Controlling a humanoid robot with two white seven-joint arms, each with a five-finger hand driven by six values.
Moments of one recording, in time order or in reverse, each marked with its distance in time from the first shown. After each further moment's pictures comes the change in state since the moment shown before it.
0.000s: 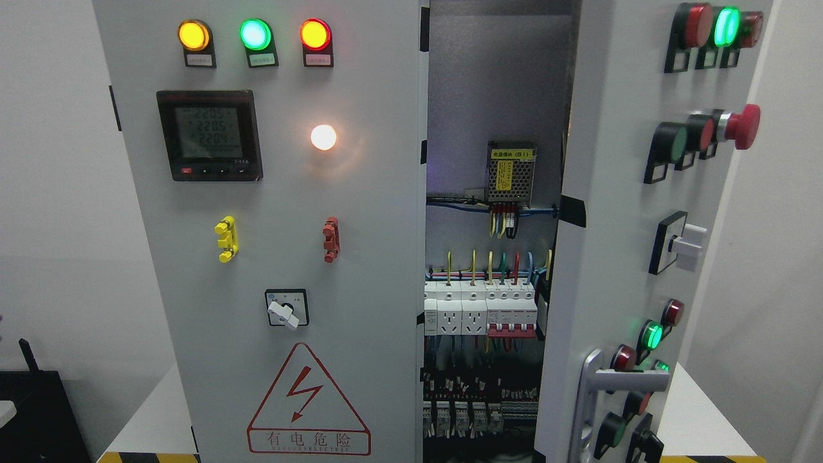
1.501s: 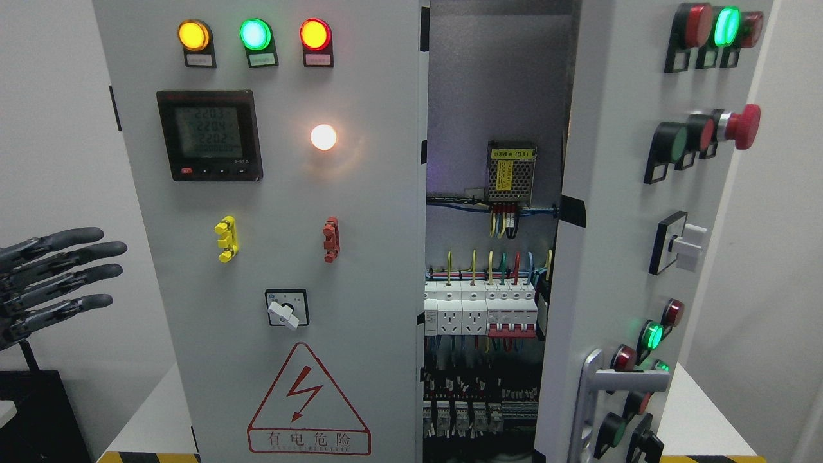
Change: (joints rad) left arm -1.252 -0.049 -0.900 -0.201 -0.084 0.290 -0.018; right arm 0.000 0.000 0.000 0.000 0.000 0.000 0.000
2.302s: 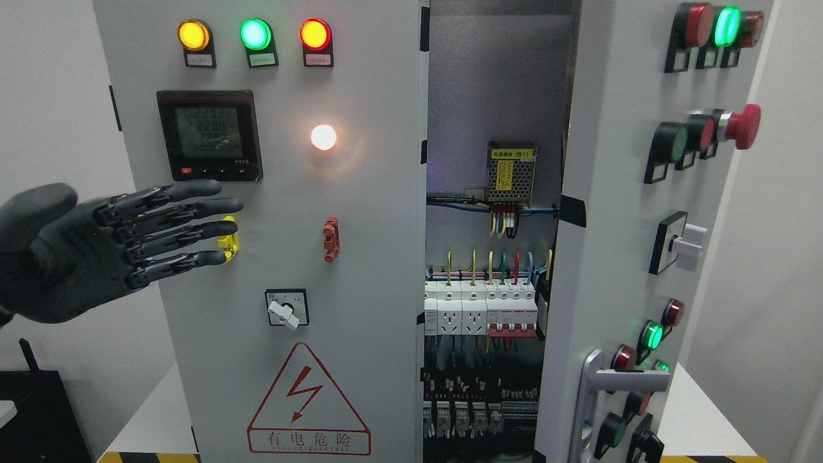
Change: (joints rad) left arm -0.840 -0.320 -0.783 0.106 0.048 0.063 0.008; right arm 0.000 0.000 0.000 0.000 0.000 0.000 0.000
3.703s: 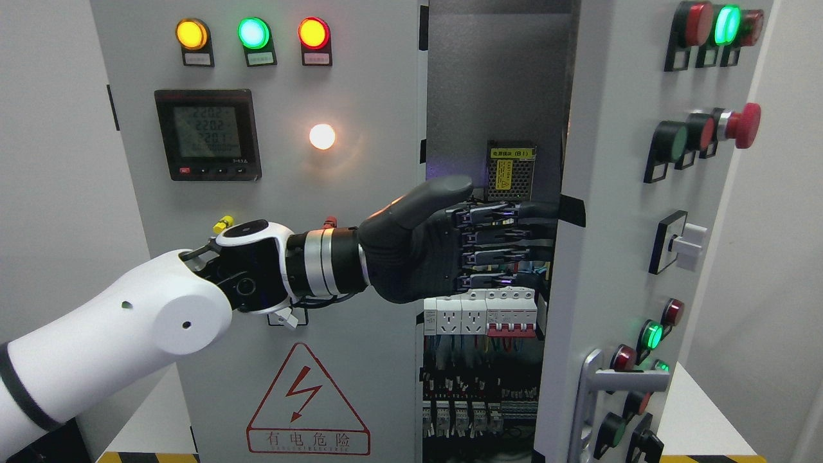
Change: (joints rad) left arm -0.105 -0.670 -0.076 0.258 0.042 0.079 -0.003; right arm 0.000 0.000 0.000 0.000 0.000 0.000 0.000
